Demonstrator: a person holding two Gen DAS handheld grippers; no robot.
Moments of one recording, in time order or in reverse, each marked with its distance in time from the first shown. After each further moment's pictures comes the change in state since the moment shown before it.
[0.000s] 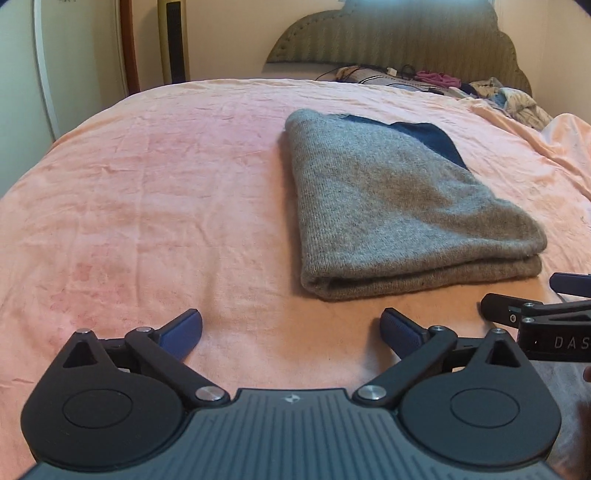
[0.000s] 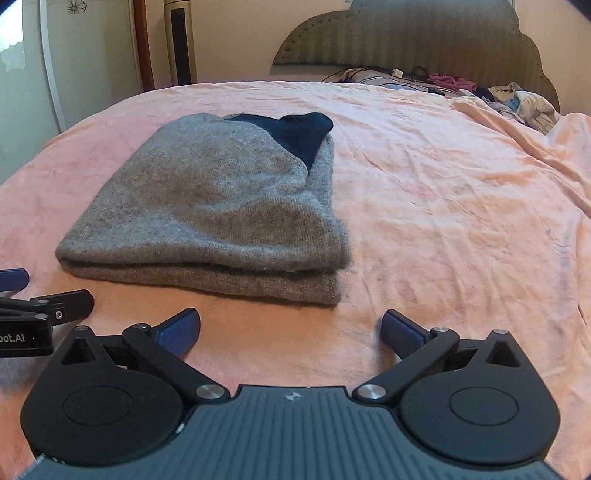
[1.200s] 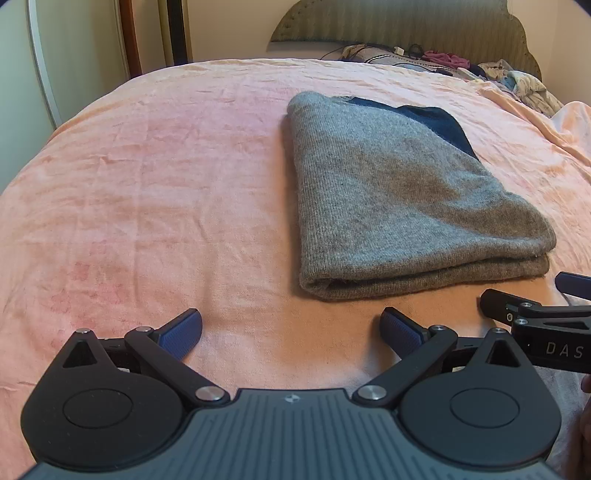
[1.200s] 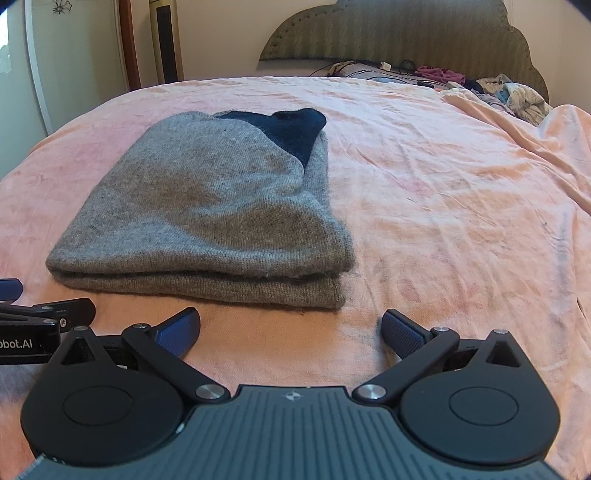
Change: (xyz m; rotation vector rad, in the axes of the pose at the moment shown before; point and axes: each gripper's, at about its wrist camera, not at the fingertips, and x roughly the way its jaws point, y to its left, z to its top) left arm 0.007 -0.005 0.012 0.000 0.082 0.015; right arm 0.005 0.003 0.004 0.022 0.024 -0.027
